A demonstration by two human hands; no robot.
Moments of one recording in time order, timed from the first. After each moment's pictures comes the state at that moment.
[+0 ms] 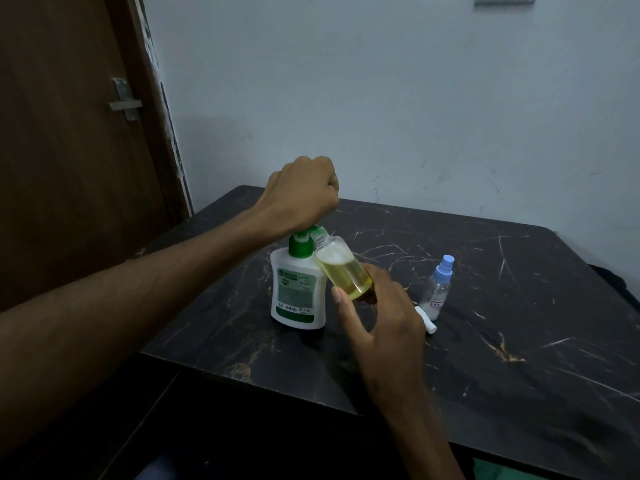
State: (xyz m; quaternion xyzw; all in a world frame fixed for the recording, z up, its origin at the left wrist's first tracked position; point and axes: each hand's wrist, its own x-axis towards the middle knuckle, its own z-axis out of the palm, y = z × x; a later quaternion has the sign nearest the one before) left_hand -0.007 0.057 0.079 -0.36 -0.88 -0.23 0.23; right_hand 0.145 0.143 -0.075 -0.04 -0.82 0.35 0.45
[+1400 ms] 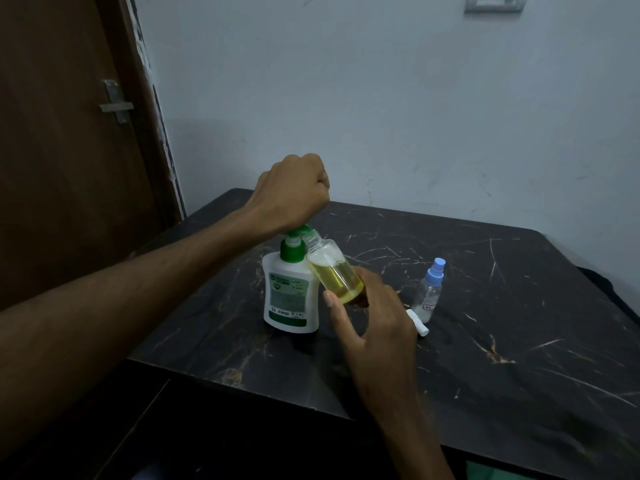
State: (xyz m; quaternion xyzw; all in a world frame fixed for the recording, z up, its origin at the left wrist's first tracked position) left_hand -0.004 0.055 0.084 -0.36 -0.87 -0.23 0.24; right_hand 0.146 0.143 -0.074 -0.04 -0.83 0.34 0.44
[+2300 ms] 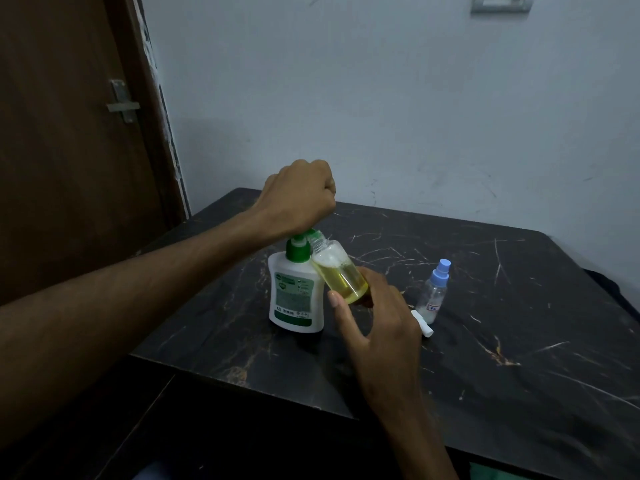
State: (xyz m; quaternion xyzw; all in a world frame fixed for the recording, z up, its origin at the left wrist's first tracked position) left_hand -0.004 0.056 0.081 -0.37 -0.88 -0.21 0.22; right_hand 0.144 0.144 -0.076 -0.04 -0.83 0.34 0.44
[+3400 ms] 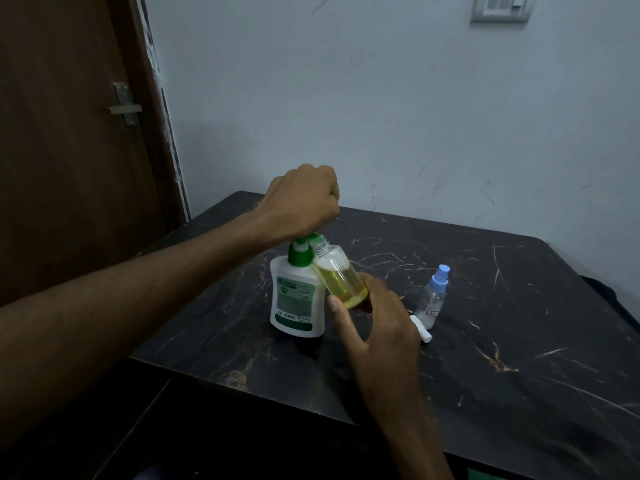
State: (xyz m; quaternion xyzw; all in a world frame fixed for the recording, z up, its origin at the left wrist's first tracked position) left_hand -0.001 0.057 0.085 -0.36 -0.89 -0.19 0.21; right_hand 0.145 0.142 -0.075 -0.04 -0.83 0.34 0.44
